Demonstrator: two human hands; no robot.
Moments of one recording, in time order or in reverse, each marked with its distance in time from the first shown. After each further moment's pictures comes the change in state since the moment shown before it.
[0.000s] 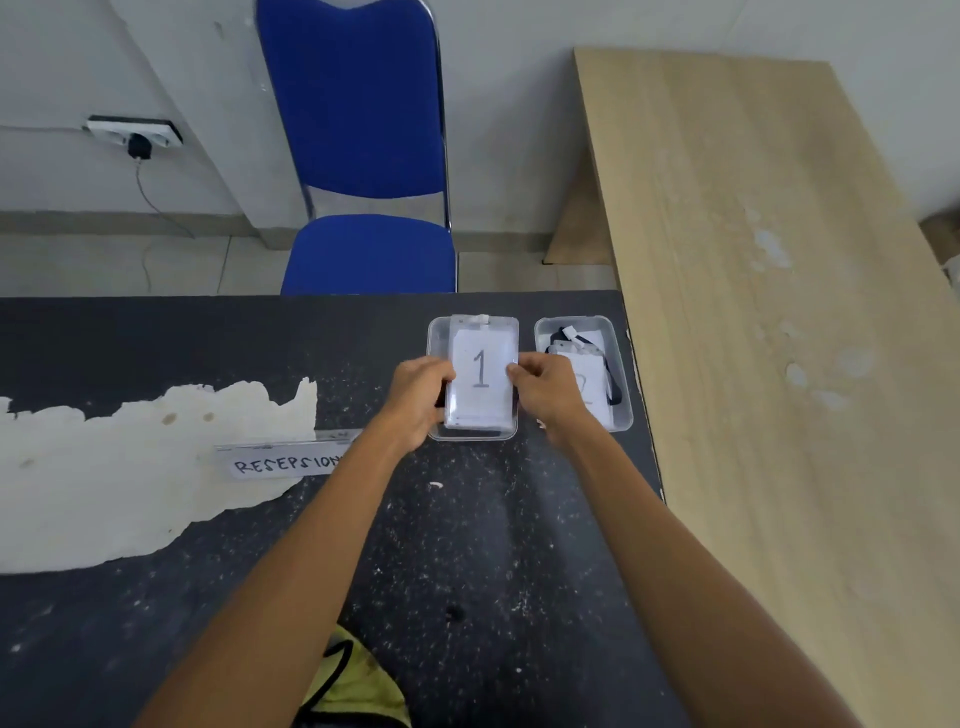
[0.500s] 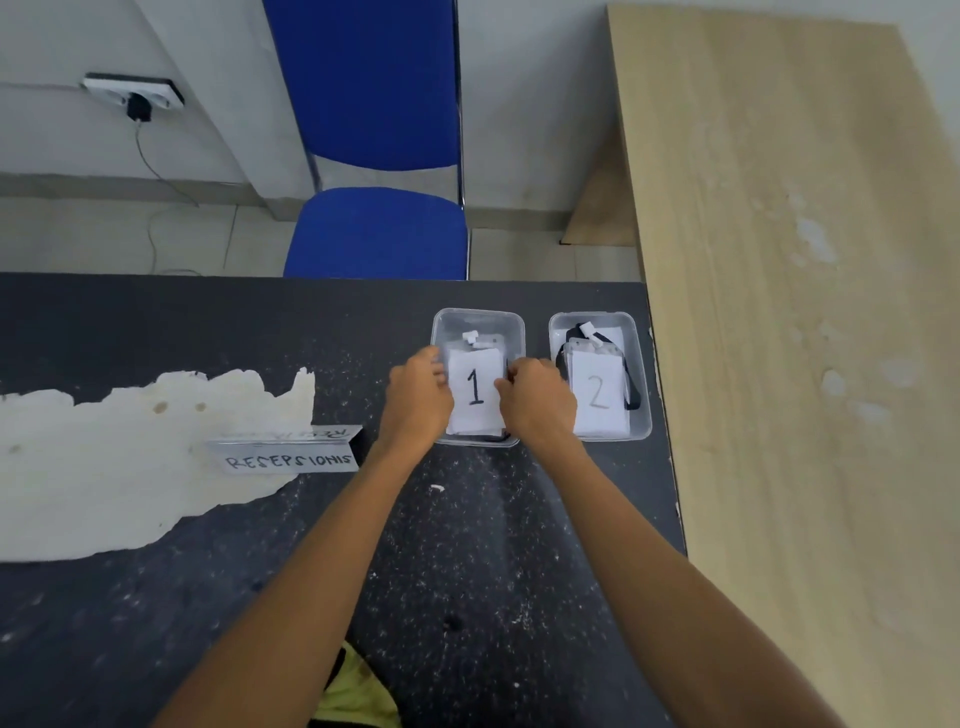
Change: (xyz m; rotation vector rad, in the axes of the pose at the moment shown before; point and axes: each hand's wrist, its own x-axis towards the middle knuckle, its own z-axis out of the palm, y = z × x) left_hand 0.026 -0.024 -0.003 0.673 0.241 0.329; right_hand 0.022 0.016 0.028 -0.694 0.046 -0.148
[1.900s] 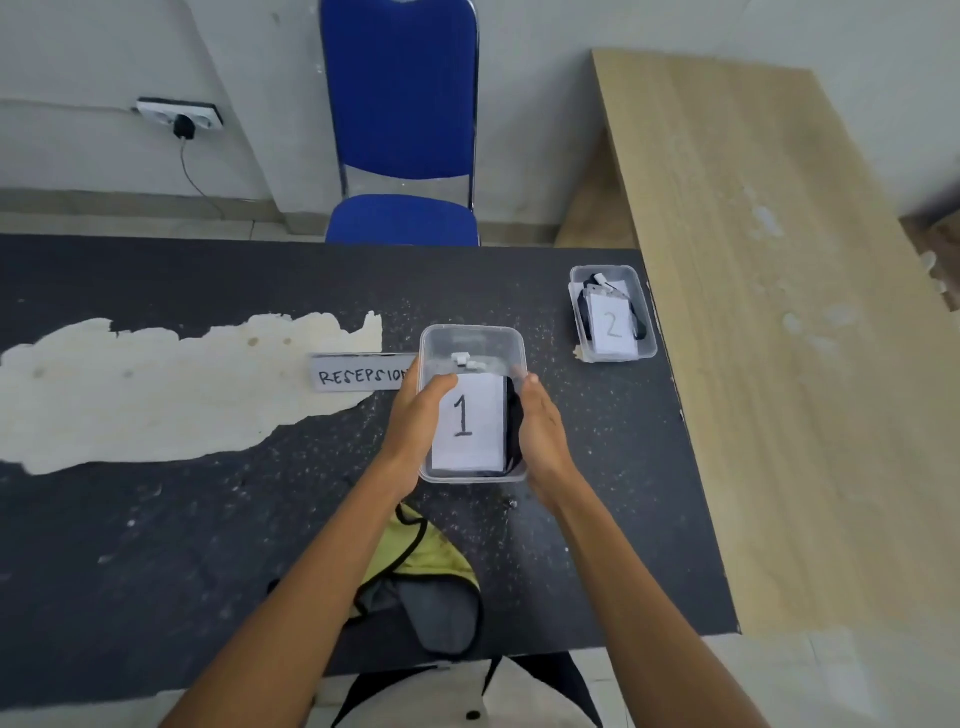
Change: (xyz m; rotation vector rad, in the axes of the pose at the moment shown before) left_hand -0.158 -0.070 -0.090 -0.742 -0.182 -0.169; right_hand -0.208 -0.036 0.035 1.036 -0.081 0.073
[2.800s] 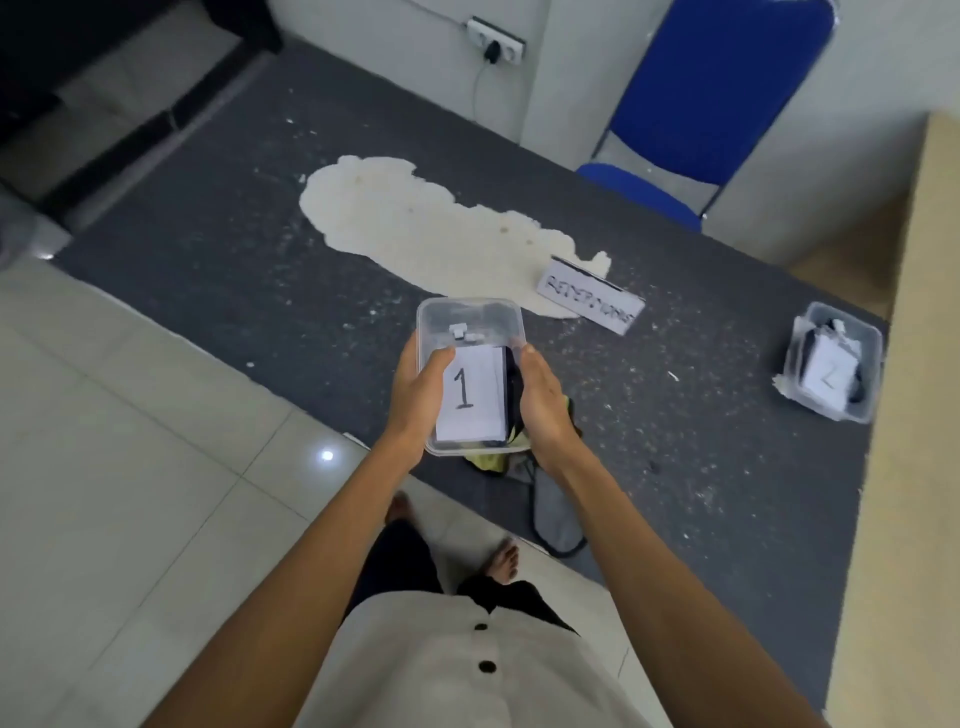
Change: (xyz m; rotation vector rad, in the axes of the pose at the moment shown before) left_hand -0.136 -0.085 -0.172 -0.267 0.572 0.070; right_hand -0.105 0.055 0.159 -0.308 -0.522 -0.049
